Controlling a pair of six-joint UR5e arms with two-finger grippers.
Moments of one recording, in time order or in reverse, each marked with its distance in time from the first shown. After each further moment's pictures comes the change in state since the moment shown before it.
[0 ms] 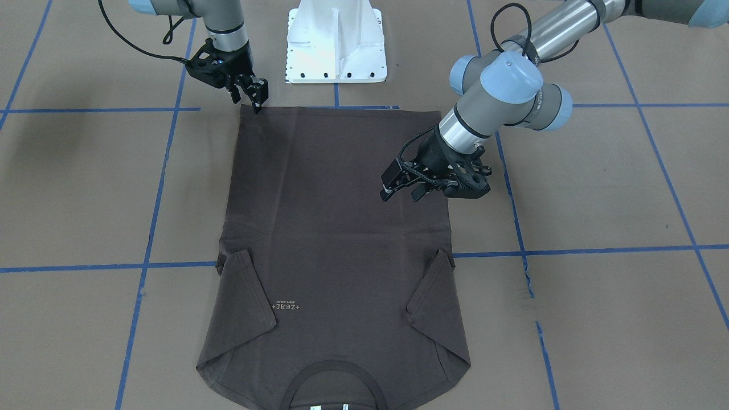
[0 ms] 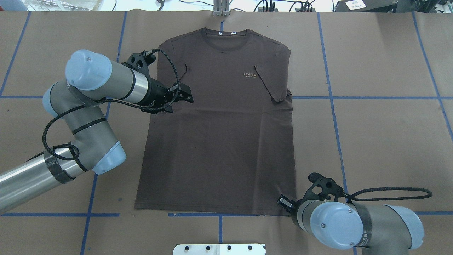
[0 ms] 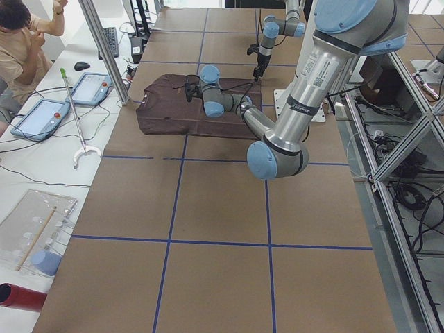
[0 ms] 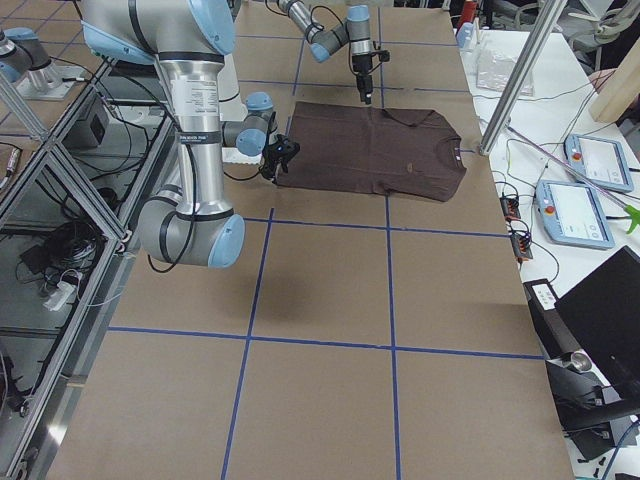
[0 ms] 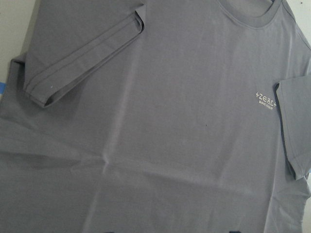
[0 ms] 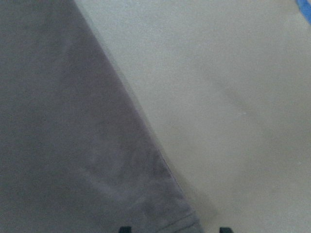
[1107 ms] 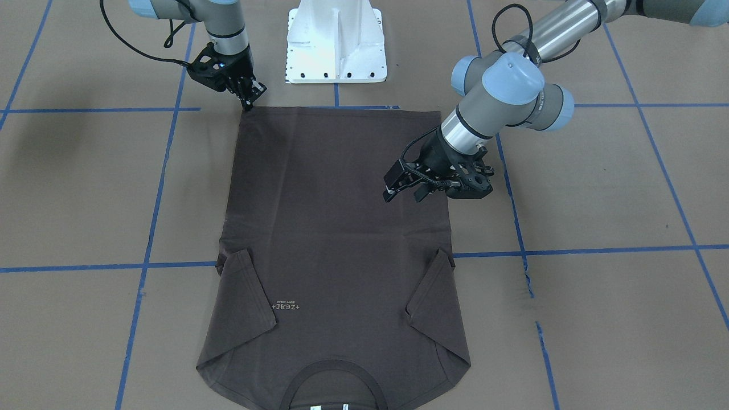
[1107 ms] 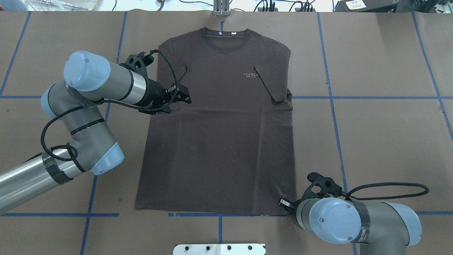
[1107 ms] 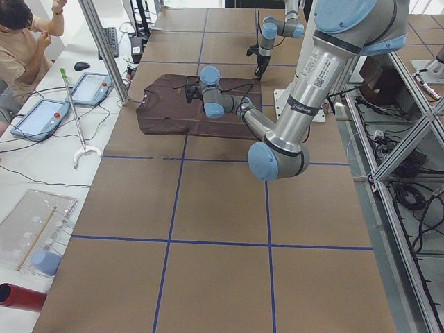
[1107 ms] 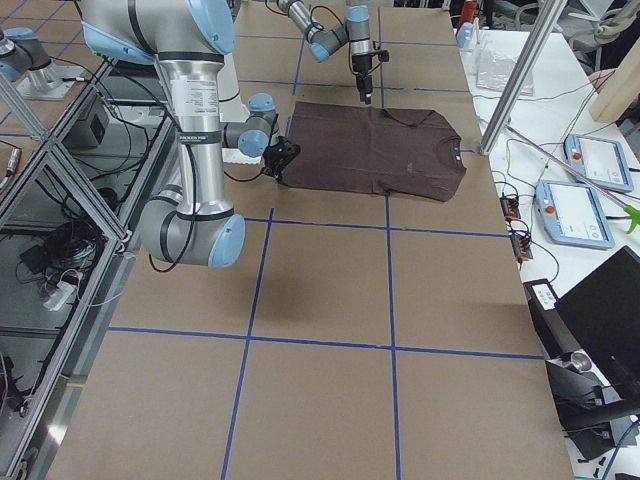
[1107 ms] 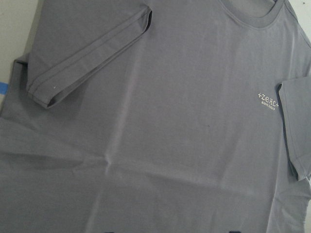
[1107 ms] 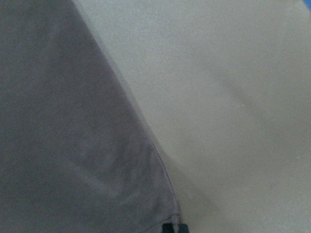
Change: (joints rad) left arm -0.002 0.017 -0.021 0.004 0.005 -0.012; right arm 0.025 0.008 0.001 0.001 0.060 -0.011
